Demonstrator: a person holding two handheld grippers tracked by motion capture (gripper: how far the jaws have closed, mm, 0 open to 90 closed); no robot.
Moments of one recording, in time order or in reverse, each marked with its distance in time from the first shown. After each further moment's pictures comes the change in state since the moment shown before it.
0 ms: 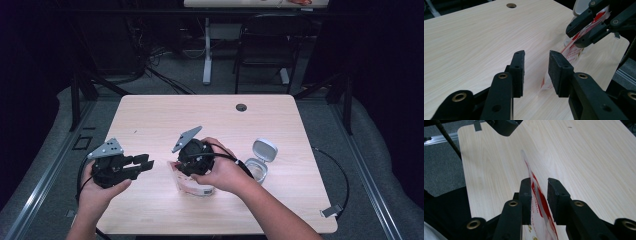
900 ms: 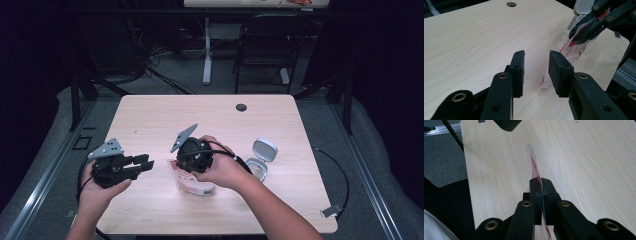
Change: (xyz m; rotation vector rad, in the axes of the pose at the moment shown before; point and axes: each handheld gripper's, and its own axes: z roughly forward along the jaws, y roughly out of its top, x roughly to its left) left arm 0.002 -0.001 0.001 0.007 -0.001 0.000; right arm -0.005 0.005 0.003 0.053 0.038 -0.038
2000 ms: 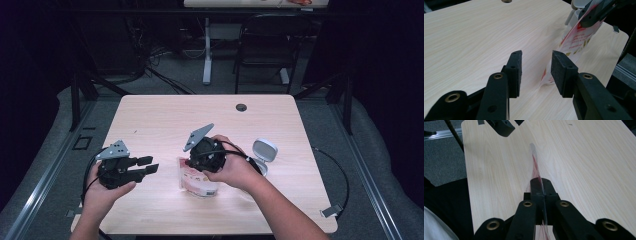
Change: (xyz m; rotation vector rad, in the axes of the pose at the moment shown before) left arm -0.003 -0.004 0.014 0.019 -0.027 0.018; right arm -0.008 -0.021 -0.018 -0.050 -0.008 0.003
